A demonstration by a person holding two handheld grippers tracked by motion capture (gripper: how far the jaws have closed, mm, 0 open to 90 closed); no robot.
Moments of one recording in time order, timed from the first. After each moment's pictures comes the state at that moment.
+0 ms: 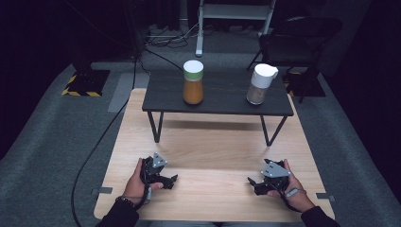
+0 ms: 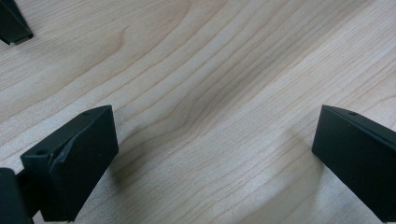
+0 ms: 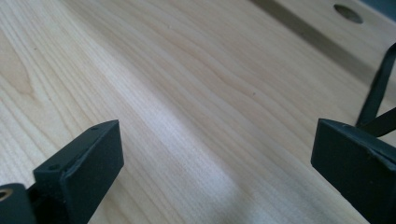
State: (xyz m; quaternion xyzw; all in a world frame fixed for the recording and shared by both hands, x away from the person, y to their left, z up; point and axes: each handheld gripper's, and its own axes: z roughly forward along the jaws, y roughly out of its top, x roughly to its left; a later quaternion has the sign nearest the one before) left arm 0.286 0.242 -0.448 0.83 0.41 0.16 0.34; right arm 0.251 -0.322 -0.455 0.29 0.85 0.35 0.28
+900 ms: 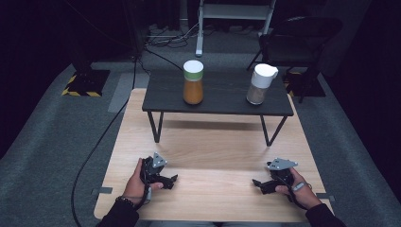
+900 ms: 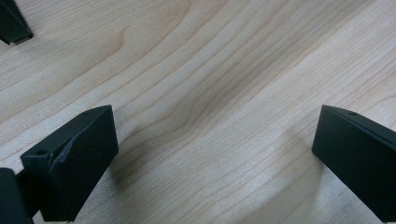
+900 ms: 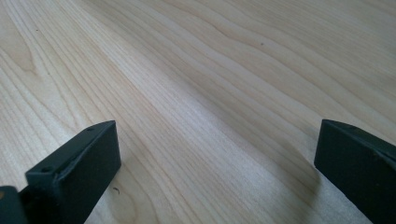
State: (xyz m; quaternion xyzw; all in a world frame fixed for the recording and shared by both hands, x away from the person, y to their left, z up) left arm 0.286 0.242 -0.448 0.83 0.41 0.16 0.34; right arm 0.293 -0.360 -0.448 0.34 0.86 0.36 0.16
